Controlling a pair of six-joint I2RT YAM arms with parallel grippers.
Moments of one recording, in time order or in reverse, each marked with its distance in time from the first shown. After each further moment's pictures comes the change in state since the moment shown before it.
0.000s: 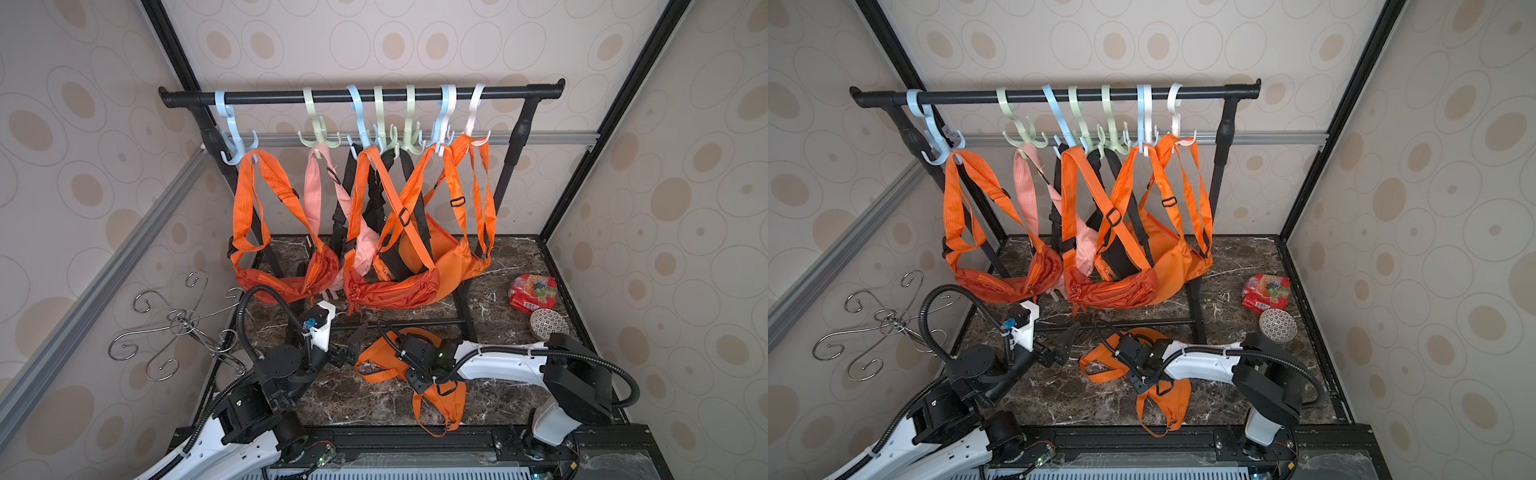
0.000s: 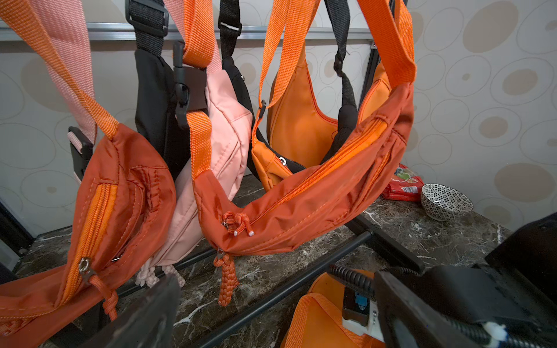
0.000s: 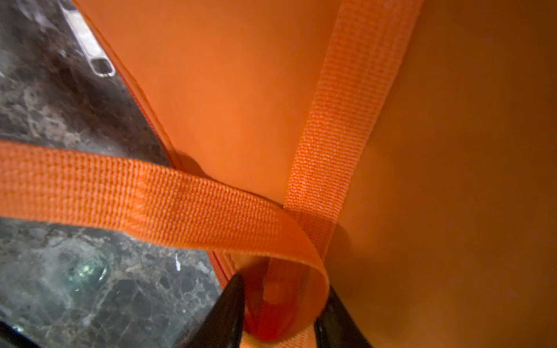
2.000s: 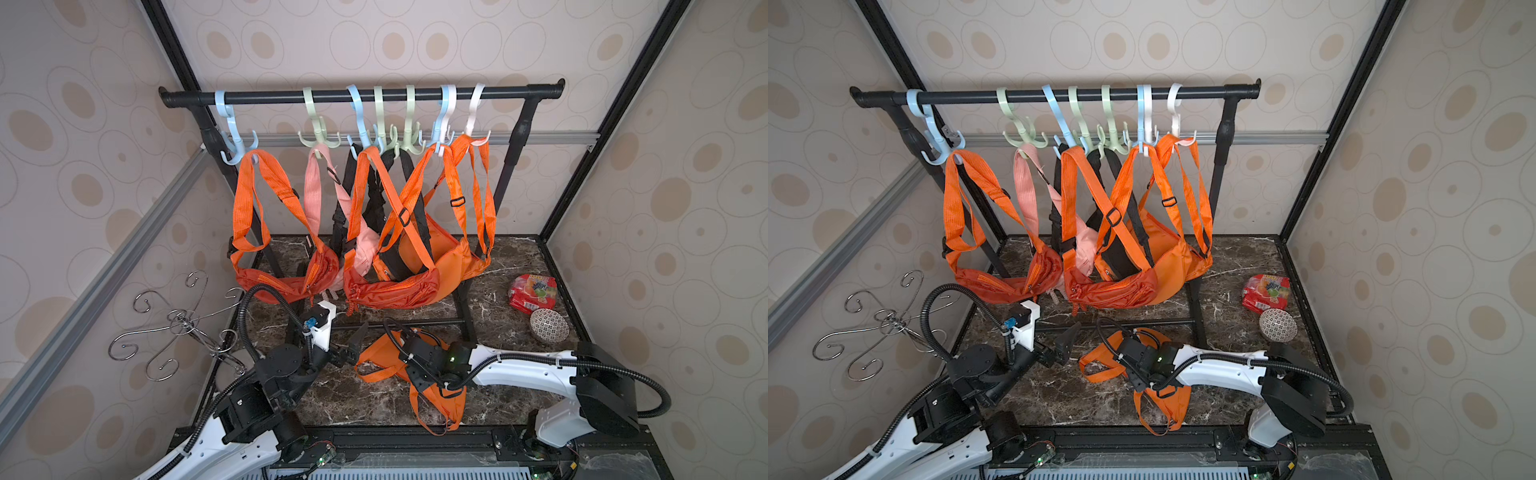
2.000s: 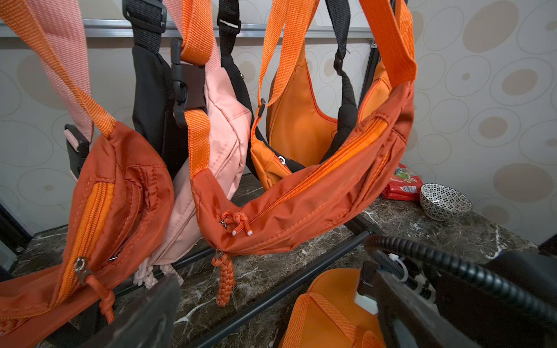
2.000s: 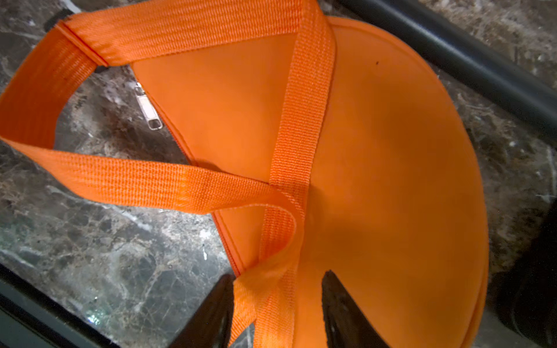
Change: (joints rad) left arm 0.000 0.005 0.000 0.001 0.002 -0.008; right arm 0.035 -0.130 -0.008 -0.021 0.087 0.116
